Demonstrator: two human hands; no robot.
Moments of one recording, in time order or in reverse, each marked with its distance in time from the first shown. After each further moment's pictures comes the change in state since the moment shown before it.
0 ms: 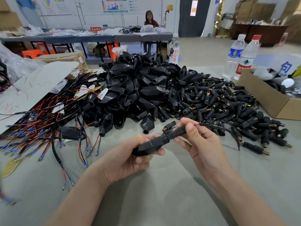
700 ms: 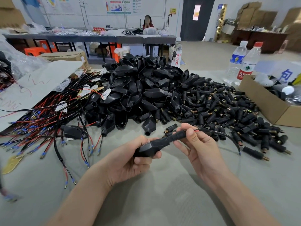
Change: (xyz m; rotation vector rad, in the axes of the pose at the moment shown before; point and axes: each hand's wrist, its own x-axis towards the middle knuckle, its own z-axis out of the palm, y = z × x) left_hand 0.000 -0.002 -0.005 -0.096 0.020 -0.086; right_hand 0.006 0.010 -0.004 0.049 -0.028 0.069
